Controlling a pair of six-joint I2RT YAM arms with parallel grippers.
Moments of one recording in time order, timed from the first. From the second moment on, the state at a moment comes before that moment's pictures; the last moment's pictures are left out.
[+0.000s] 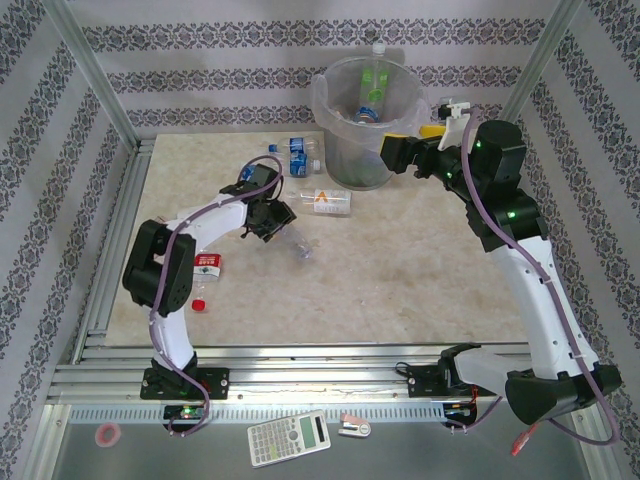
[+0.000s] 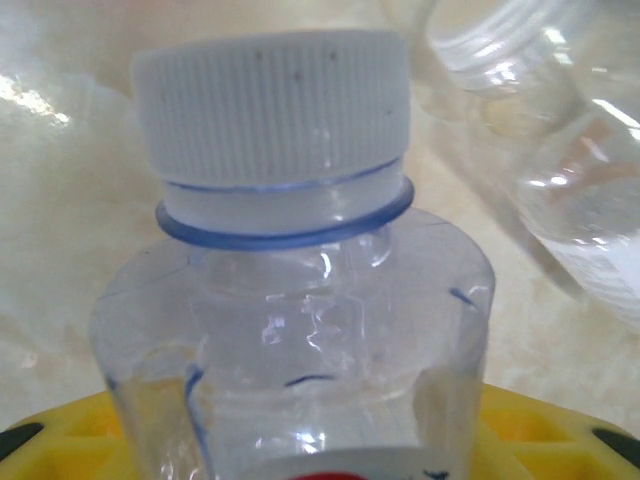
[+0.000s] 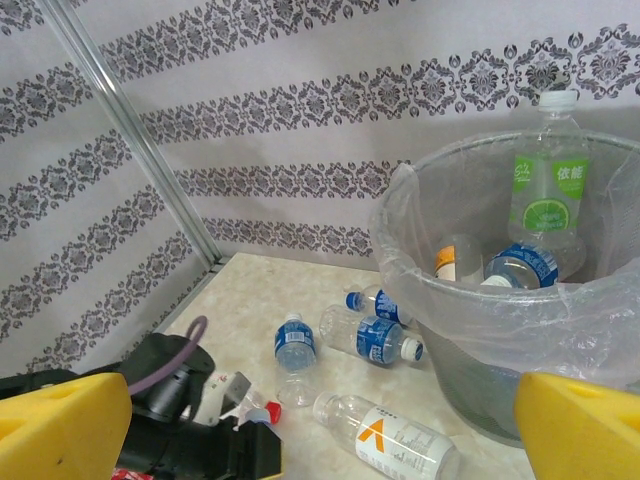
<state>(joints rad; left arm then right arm) -0.38 1.84 1.32 -0.57 0.15 -1.03 0.23 1.17 1.43 -0.43 -0.36 0.27</state>
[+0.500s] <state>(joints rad) -0.39 1.55 1.25 -0.44 0.15 -0.88 0.23 1.24 1.43 -0.43 -0.58 0.37</state>
